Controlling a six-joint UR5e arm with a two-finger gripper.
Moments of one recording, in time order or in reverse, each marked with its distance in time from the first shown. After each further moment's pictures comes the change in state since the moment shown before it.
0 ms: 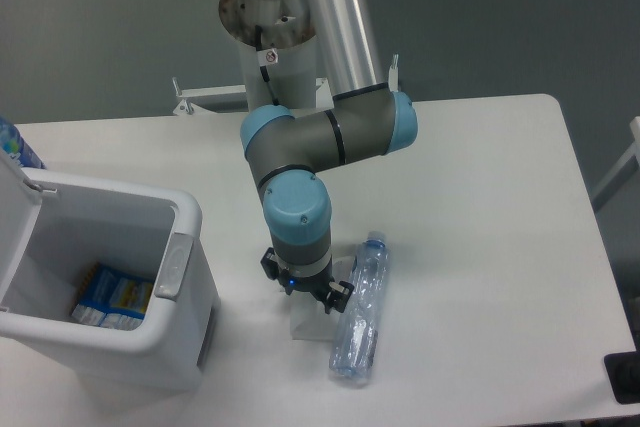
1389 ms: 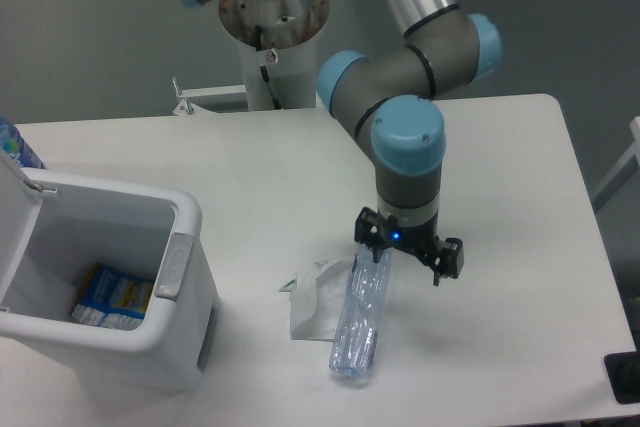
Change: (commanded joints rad) arm 0.134 0.064 0.064 -0.025 0.009 0.055
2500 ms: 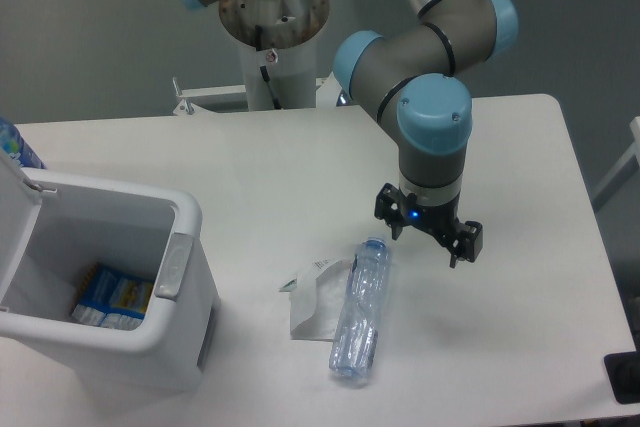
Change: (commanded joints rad) arm 0.119 0.081 -0.023 -0.072 0.002 0.296
